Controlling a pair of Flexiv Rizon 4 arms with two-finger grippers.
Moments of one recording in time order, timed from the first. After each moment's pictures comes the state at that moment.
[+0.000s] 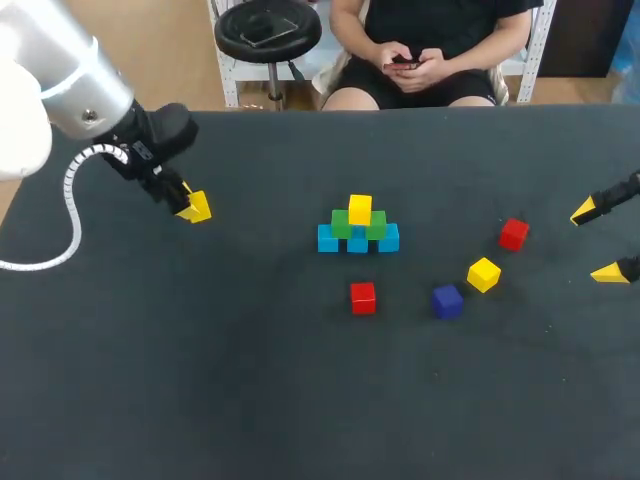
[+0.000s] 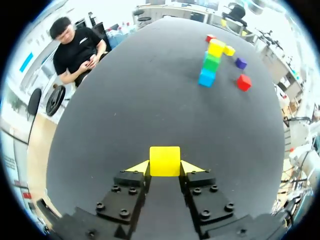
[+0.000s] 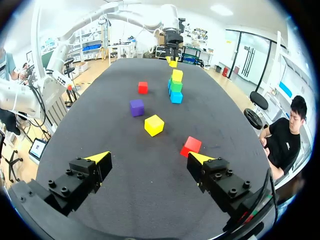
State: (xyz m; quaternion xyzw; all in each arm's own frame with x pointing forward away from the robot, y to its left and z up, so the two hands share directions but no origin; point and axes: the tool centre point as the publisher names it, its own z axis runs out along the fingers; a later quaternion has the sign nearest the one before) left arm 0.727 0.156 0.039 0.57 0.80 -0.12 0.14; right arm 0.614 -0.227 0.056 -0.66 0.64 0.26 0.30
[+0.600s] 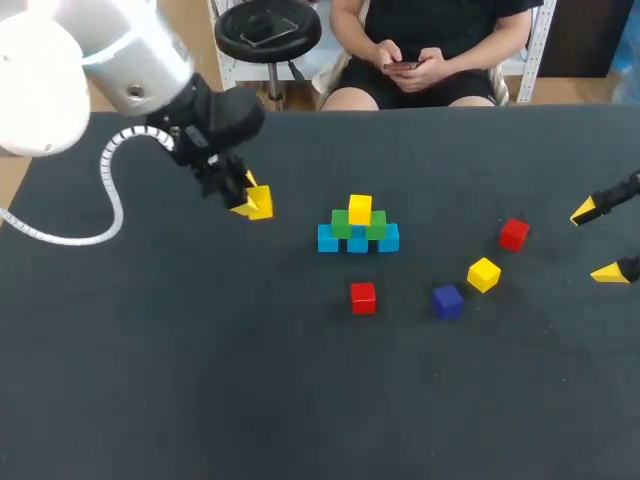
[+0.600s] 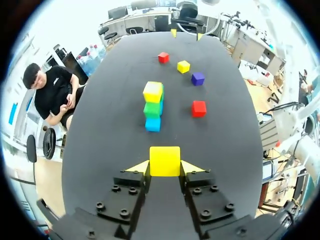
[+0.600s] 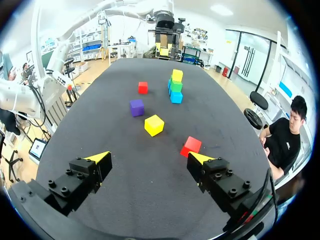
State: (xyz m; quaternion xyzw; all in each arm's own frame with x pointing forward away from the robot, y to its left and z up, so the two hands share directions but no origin) left arm 0.663 0.055 0.110 0.67 0.71 -0.13 0.15; right arm 0.614 -0.227 0.056 -0.66 0.64 0.26 0.30
